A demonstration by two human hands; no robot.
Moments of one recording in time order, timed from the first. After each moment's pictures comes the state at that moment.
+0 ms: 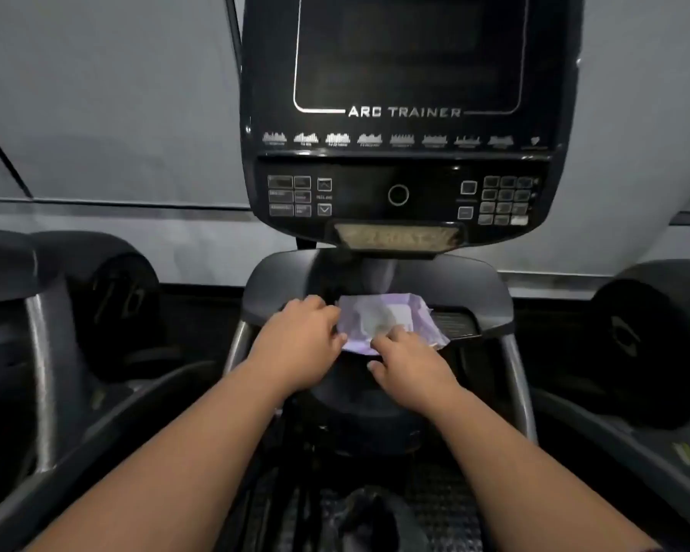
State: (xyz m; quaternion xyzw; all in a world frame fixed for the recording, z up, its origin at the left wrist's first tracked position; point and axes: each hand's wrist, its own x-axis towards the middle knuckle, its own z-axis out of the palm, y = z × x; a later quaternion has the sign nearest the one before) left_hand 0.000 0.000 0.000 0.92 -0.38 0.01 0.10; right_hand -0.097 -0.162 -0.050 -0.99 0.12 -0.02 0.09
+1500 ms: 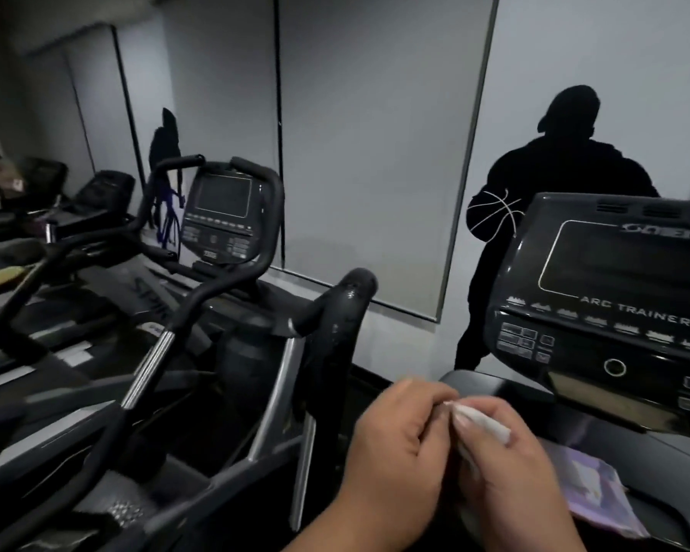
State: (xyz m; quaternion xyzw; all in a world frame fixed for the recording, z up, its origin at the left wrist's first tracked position) left_hand -0.167 0.189 0.143 0.74 -0.27 0.29 0.55; right_hand -0.193 0.078 0.150 -0.54 -0.02 -0.11 0.84
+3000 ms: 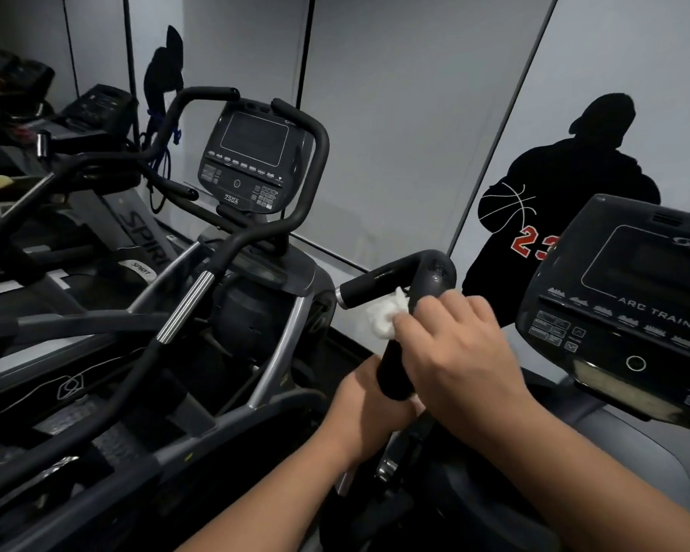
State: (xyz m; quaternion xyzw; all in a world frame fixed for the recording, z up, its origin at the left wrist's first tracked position) left_hand -0.135 0.302 0.087 0.82 -0.10 0.10 0.55; right_hand -0.161 0.192 0.197 -0.83 -0.31 -0.44 -0.14
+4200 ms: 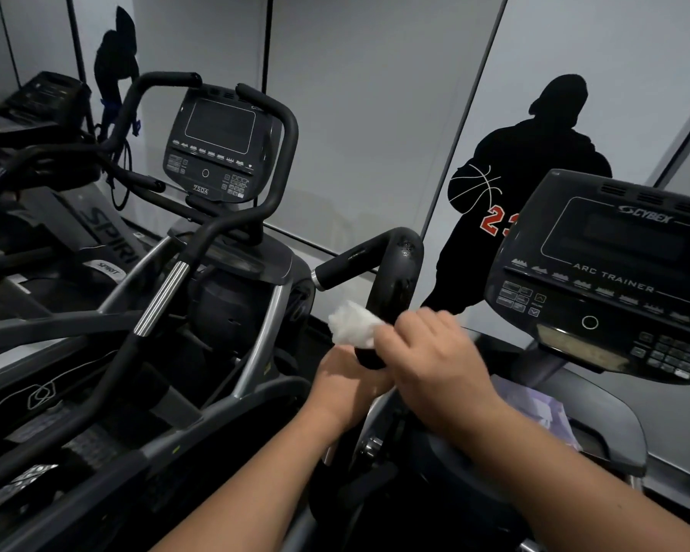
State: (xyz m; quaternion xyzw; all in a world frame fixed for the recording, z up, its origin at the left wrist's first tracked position) left_hand -0.135 0.300 0.083 0.83 -0.13 0.04 0.53; right_hand -0.175 0.174 0.155 -0.84 -0.32 -0.43 -0.09
